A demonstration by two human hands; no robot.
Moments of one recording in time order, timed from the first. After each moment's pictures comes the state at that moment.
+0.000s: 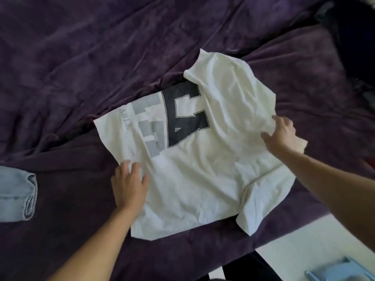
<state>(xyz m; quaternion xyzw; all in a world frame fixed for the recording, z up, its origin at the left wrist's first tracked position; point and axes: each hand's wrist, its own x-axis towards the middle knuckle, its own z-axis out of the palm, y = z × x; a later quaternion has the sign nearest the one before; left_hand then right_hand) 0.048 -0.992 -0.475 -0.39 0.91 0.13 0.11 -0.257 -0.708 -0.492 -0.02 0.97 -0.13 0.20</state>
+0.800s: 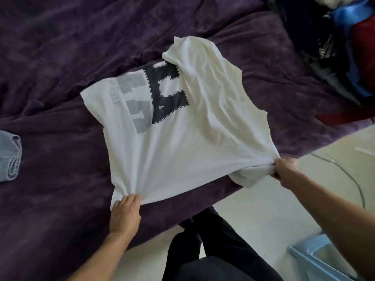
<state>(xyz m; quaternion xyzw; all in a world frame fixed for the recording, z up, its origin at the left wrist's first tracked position) 0.216 -0.848 -0.465 -0.23 0.94 0.10 0.22 -0.102 -0.520 -0.468 0.38 0.80 -0.40 0.24</state>
